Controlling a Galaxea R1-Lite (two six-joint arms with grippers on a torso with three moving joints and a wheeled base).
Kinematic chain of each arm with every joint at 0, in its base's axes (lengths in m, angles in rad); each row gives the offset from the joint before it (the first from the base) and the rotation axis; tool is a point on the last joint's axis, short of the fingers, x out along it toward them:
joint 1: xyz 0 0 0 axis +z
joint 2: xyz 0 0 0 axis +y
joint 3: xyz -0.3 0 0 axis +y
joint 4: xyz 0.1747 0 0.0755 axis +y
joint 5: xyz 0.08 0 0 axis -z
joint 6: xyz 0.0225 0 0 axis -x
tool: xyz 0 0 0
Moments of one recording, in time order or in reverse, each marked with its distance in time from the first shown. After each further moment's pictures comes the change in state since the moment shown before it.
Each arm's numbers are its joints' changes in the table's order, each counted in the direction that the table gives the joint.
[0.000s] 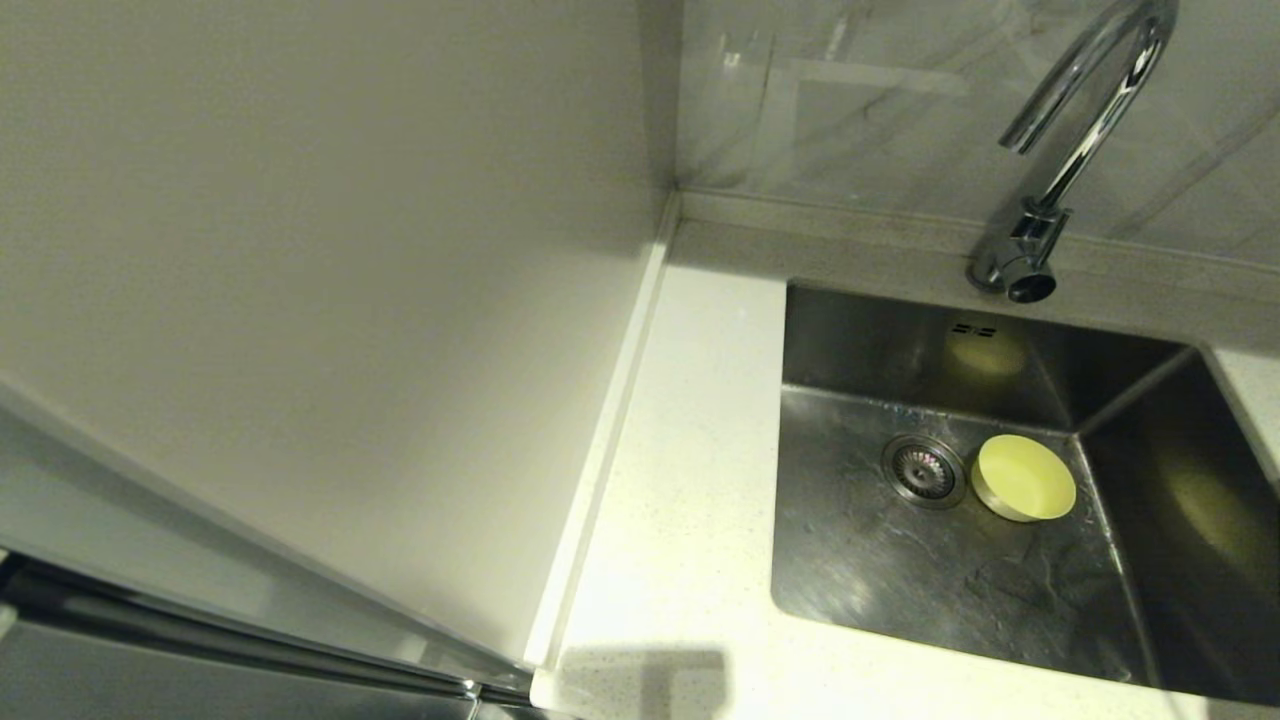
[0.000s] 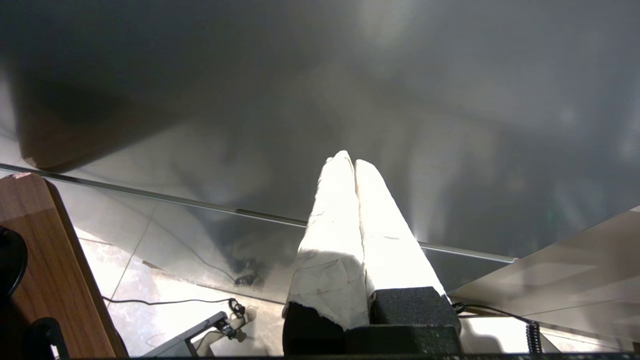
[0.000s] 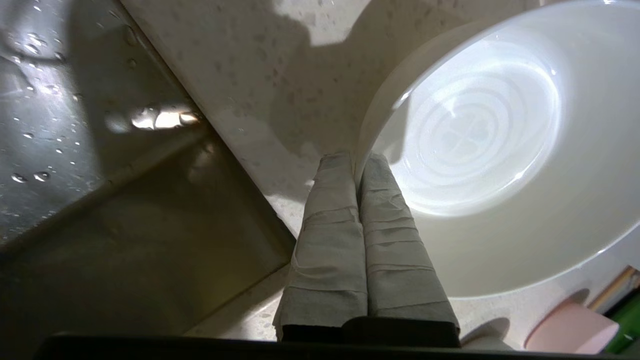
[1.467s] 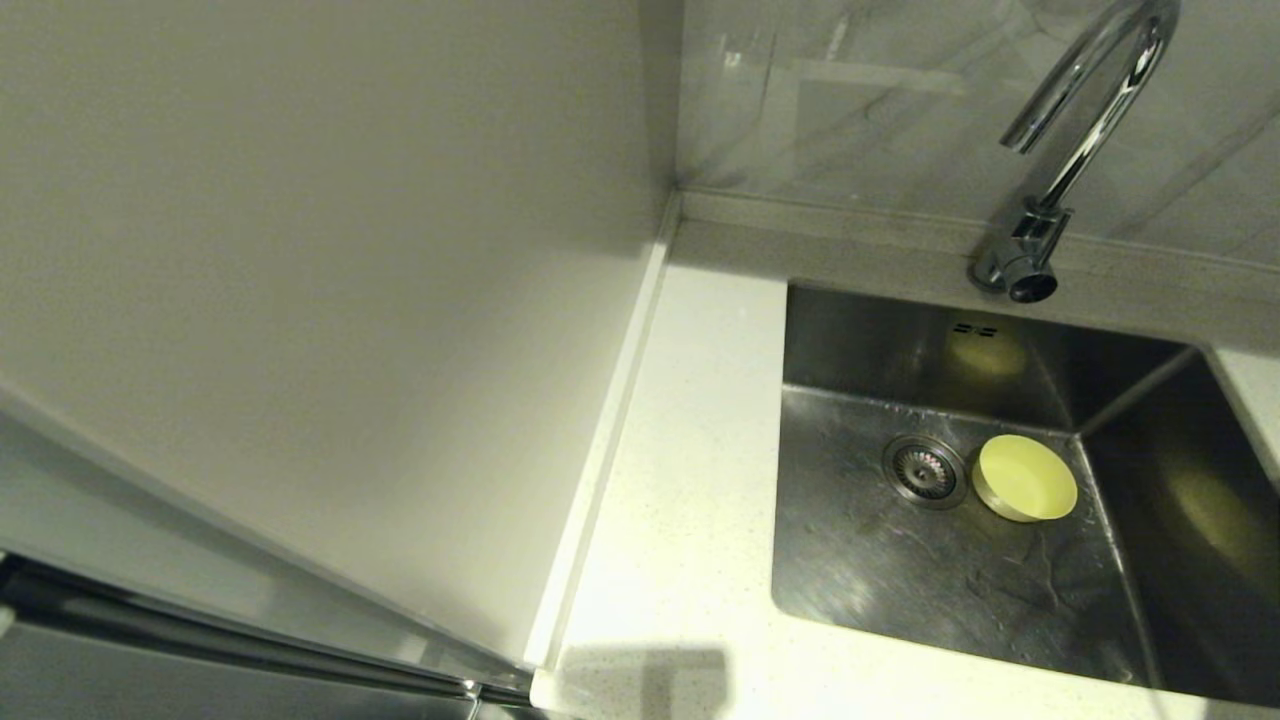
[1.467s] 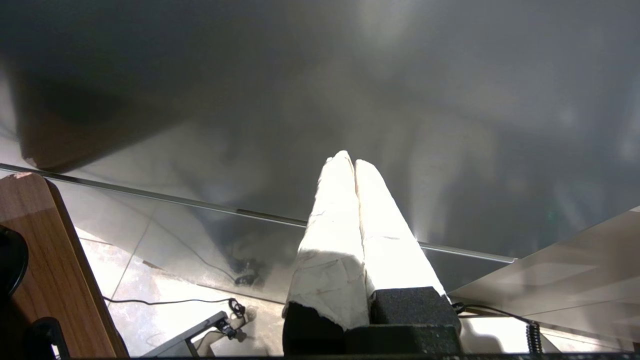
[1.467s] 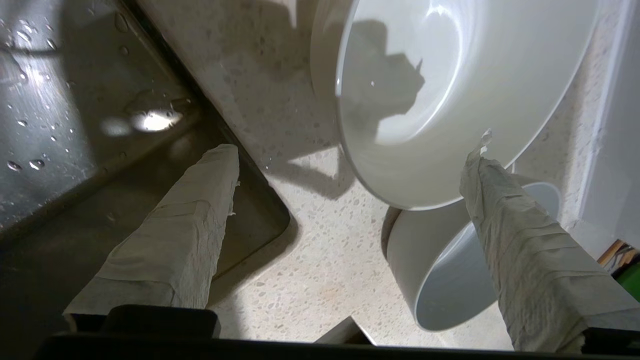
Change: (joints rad) left arm 0.000 0.000 0.000 0.000 0.000 0.000; right arm -0.007 -0.053 -0.010 0.073 0.048 -0.007
